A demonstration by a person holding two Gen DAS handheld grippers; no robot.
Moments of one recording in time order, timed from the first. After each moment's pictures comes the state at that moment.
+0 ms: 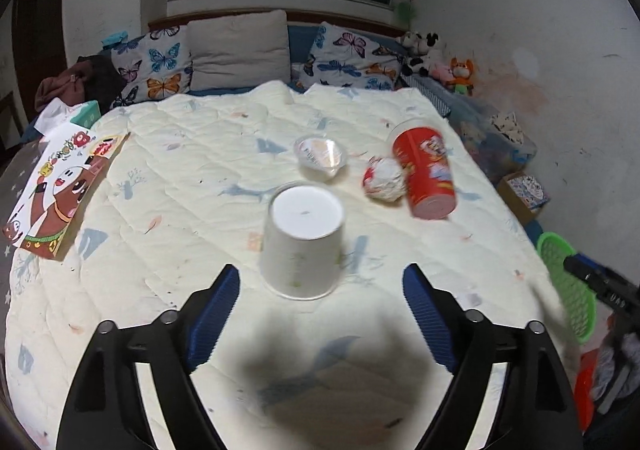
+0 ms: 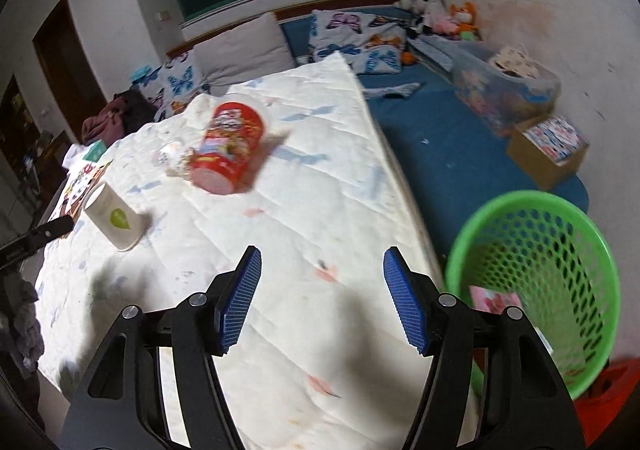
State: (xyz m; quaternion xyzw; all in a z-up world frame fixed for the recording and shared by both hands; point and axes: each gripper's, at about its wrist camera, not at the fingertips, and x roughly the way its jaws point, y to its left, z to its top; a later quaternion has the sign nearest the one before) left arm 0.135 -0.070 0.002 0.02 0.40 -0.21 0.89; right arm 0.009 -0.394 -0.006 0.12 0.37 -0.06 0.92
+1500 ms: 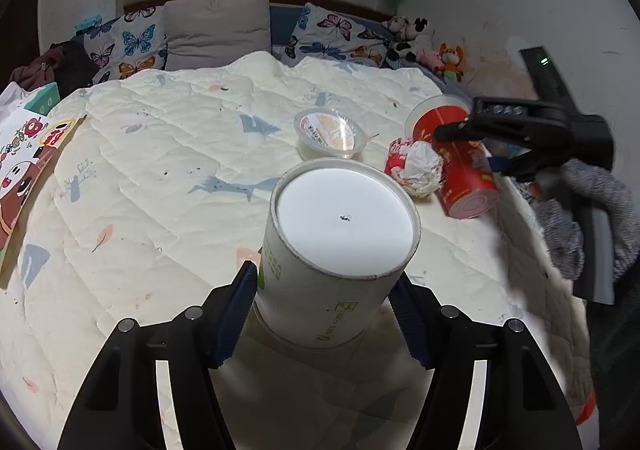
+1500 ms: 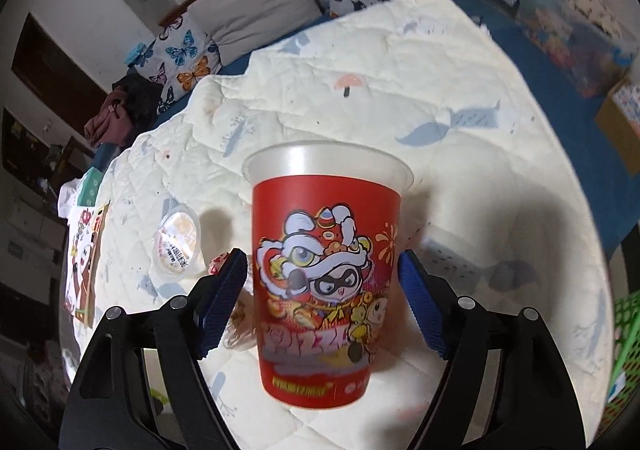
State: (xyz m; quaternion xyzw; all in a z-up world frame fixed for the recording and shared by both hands) left arm 0.196 -0.076 -0.050 0.00 0.42 -0.25 0.87; right arm 0.256 -0.362 -0.046 0.23 0.48 -0.02 0.85
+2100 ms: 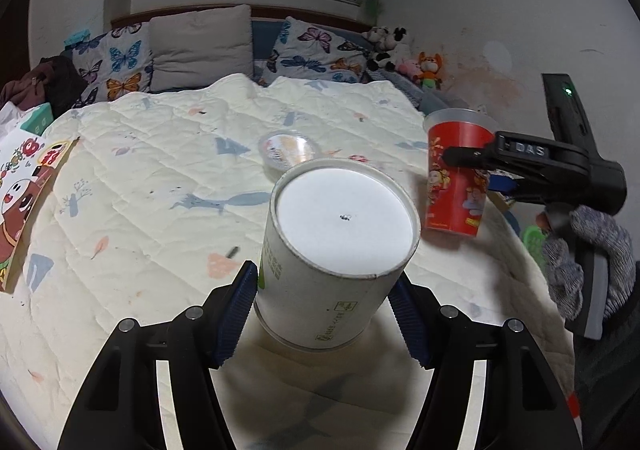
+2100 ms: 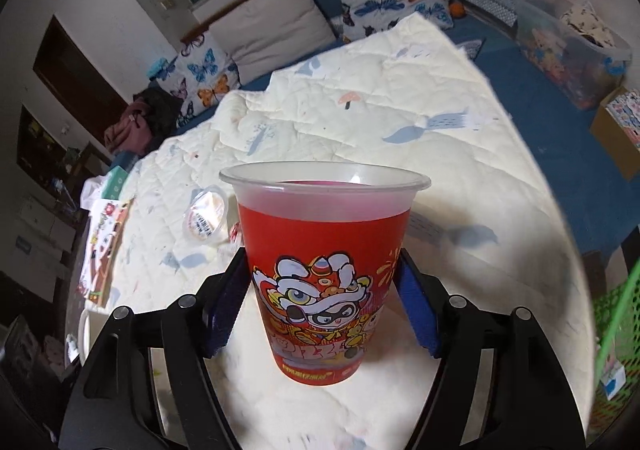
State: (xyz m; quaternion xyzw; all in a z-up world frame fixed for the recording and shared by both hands) left arm 0.166 -0.089 -0.020 0.00 0.40 -0.28 0.87; right arm 0.169 -0.372 -0.007 0.22 0.42 0.00 0.88
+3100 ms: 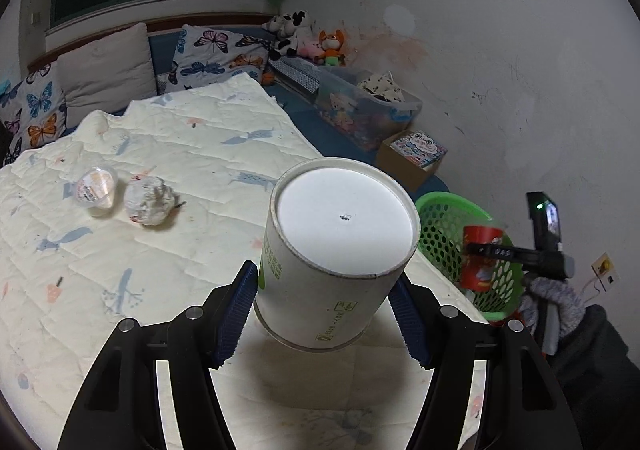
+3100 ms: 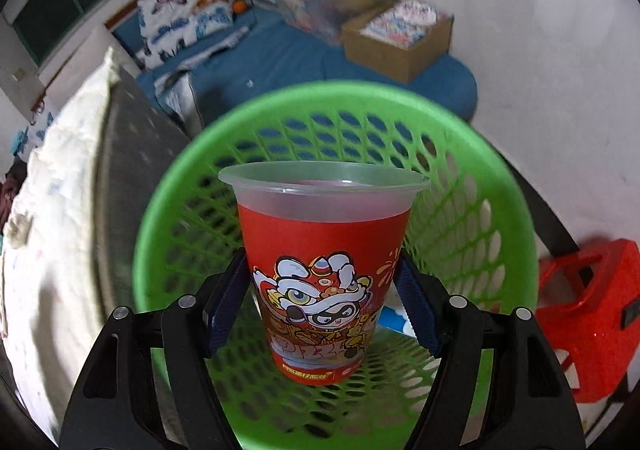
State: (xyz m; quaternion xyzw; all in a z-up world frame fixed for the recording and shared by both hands) left arm 0.082 -0.246 0.007 0.05 0.38 -0.40 0.83; right arm -0.067 -0.613 -0.108 0.25 0.46 -0.27 0.81
